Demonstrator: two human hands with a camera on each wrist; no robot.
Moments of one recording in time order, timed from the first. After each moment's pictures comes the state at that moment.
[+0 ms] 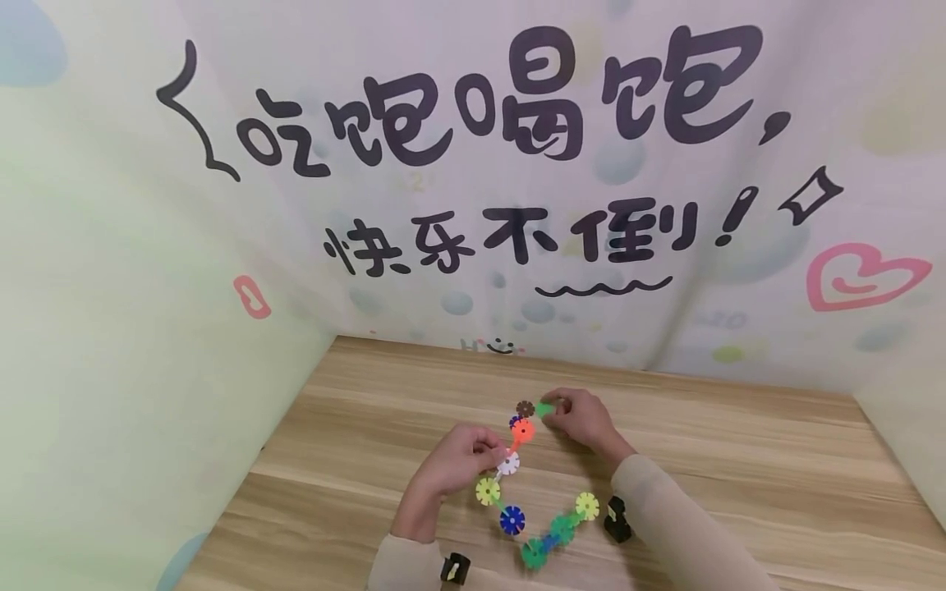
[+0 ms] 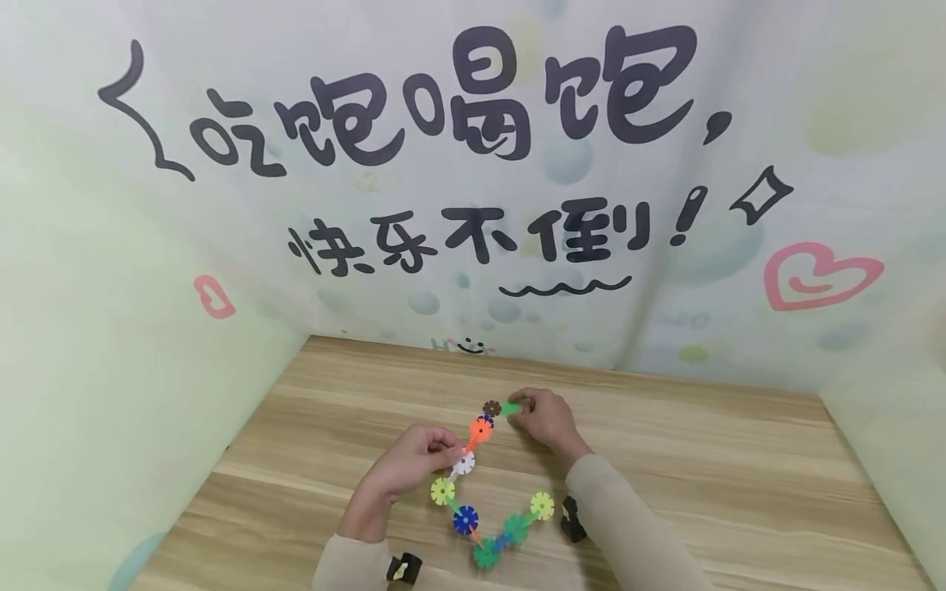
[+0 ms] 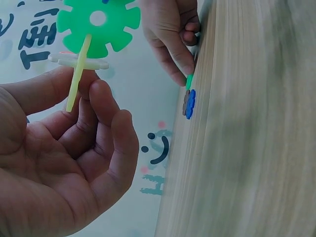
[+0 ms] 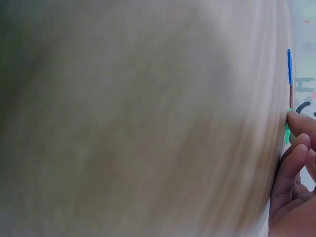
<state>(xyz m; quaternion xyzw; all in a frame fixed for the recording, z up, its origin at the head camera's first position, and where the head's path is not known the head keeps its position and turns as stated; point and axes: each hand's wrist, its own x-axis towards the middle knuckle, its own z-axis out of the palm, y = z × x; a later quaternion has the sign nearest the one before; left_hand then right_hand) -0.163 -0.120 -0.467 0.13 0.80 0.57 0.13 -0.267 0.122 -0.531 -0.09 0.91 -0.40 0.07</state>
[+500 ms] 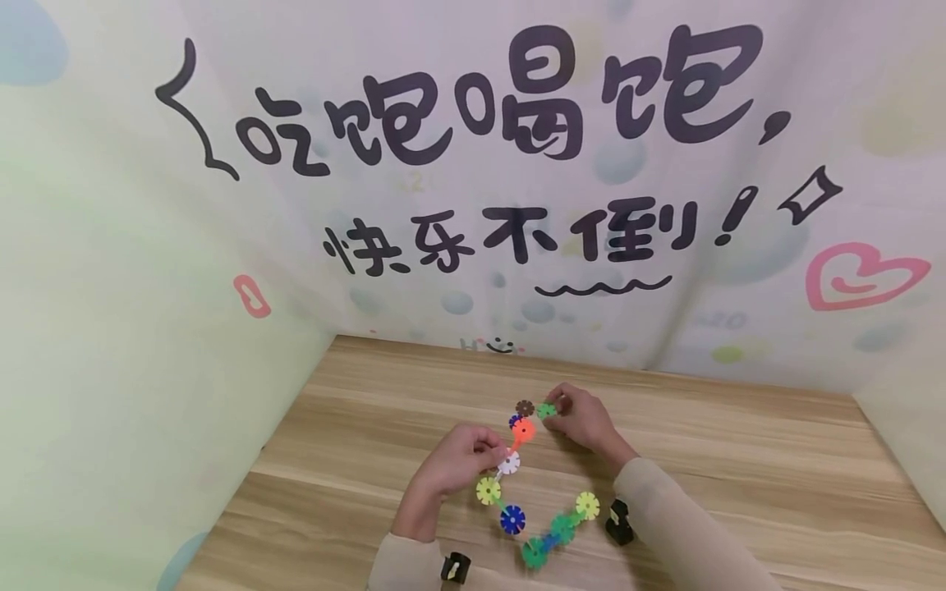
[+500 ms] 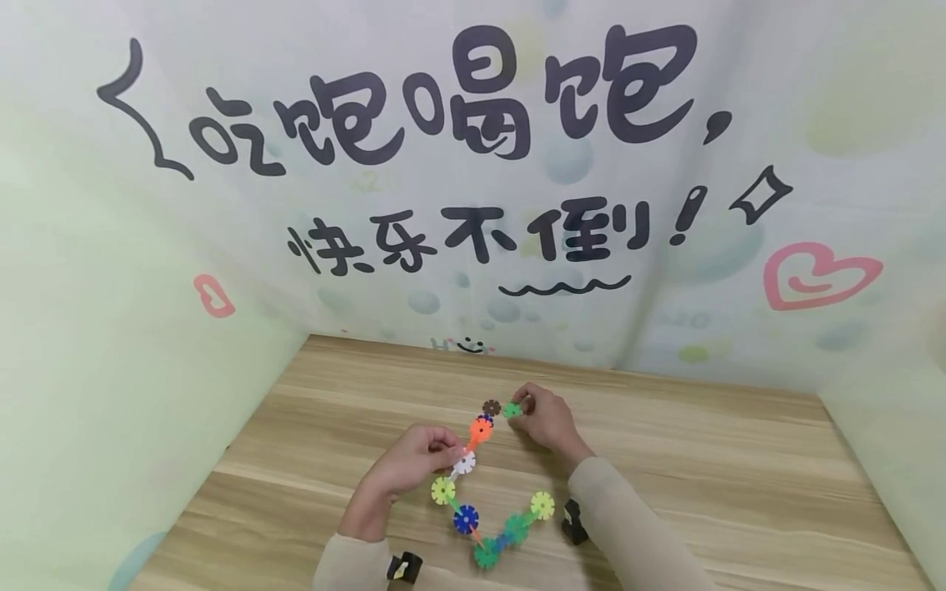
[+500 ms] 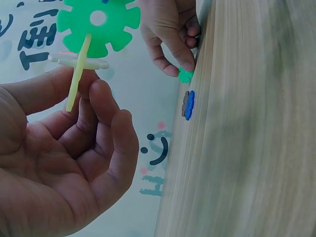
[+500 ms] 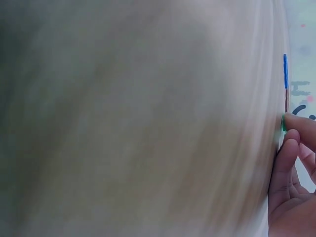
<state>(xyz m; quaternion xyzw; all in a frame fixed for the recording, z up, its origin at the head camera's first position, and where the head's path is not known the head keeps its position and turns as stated) -0.152 -0.118 -0.445 0.14 0.79 0.58 0.13 -0.264 0.121 -0.533 -0.07 0.91 -0.40 0.05</state>
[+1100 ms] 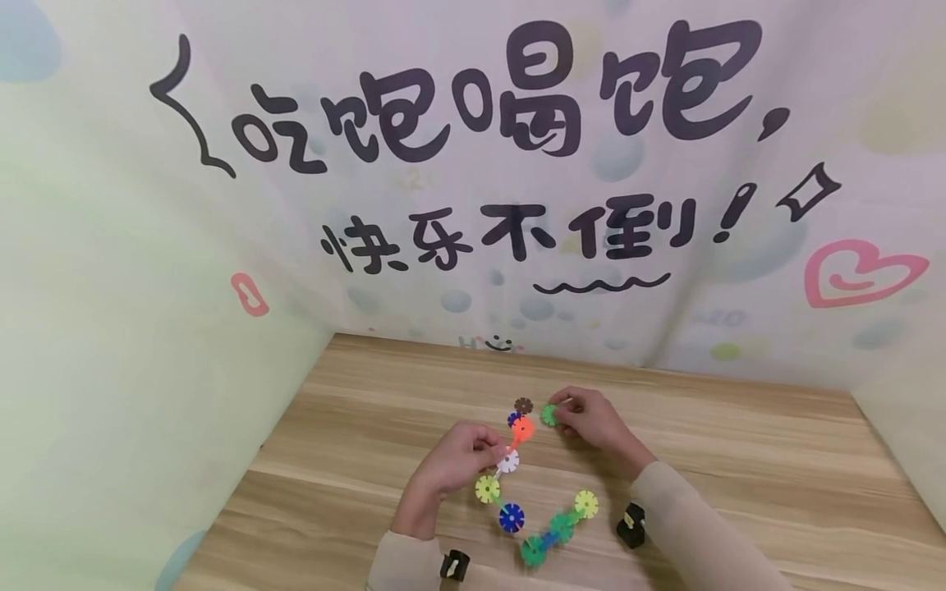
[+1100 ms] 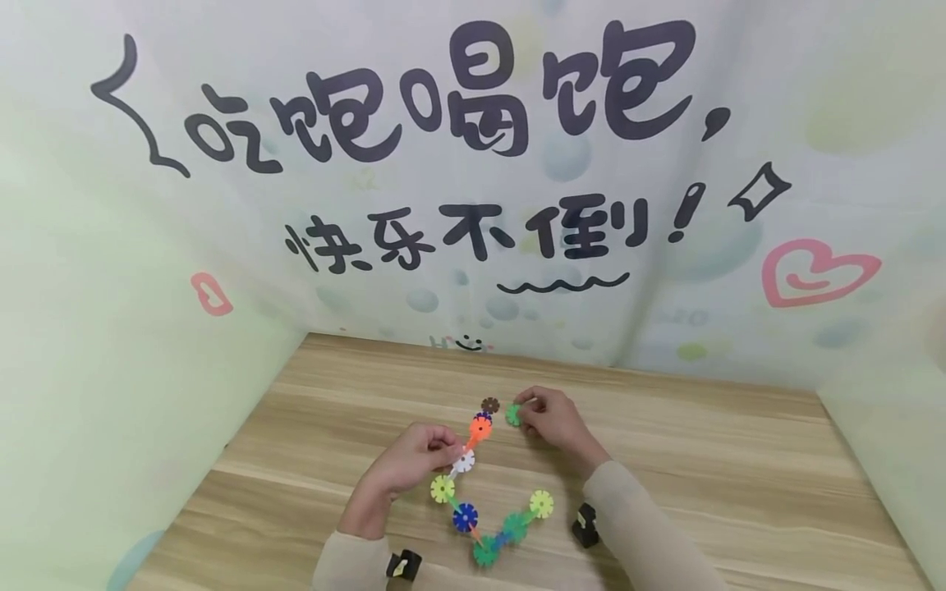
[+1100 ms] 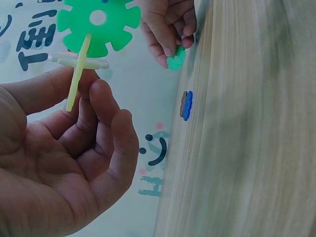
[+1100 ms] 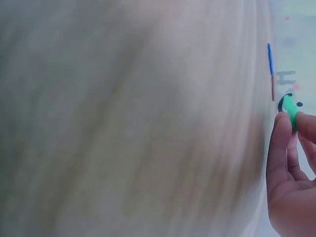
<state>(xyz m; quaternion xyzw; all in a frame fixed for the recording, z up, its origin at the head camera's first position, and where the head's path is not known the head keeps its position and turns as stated) -0.163 -0.120 -0.470 0.13 0.79 0.59 0.14 -0.256 0.138 -0.527 -0.06 0.85 -0.52 0.12</state>
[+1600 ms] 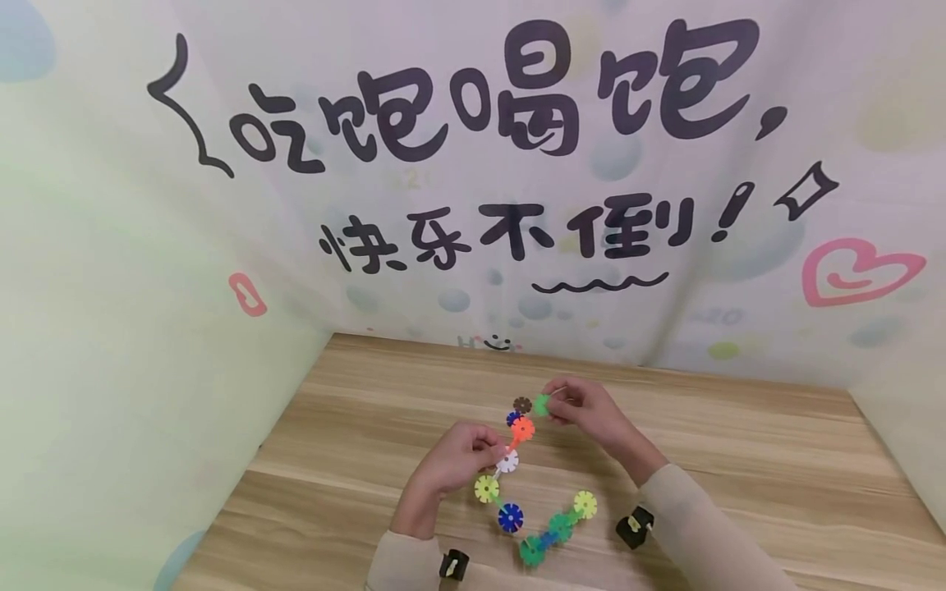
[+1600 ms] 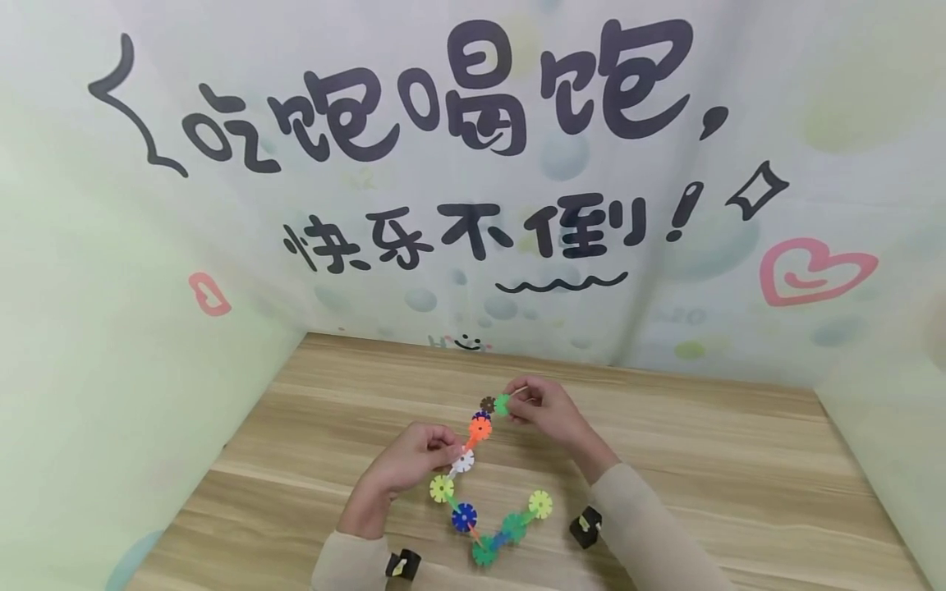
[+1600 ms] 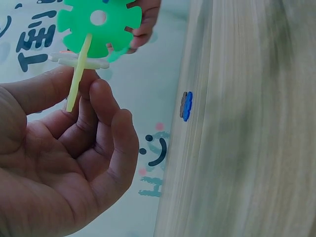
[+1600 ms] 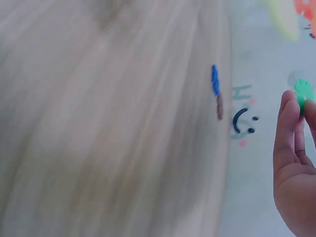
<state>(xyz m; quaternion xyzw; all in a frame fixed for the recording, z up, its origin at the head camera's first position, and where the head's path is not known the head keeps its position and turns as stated) -0.165 -0.119 -0.471 0.14 0.79 0.58 0.14 -0.242 0.136 -0.493 -0.14 0.76 -0.62 0.13</state>
